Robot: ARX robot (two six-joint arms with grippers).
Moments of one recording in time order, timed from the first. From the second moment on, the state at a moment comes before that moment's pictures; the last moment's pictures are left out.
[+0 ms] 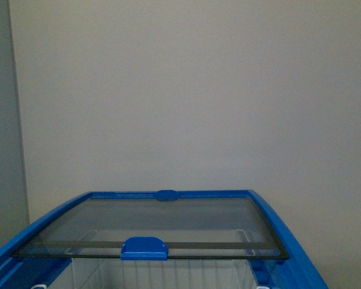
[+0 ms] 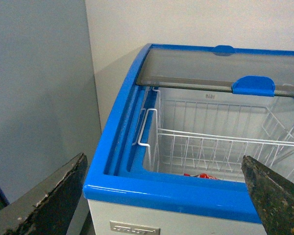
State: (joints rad) left arm 0.00 0.01 0.01 0.00 0.00 0.00; right arm 0.00 0.00 0.02 0.00 0.00 -0.01
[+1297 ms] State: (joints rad) left arm 0.00 0.01 0.01 0.00 0.00 0.00; right arm 0.00 0.00 0.02 0.00 0.00 -0.01
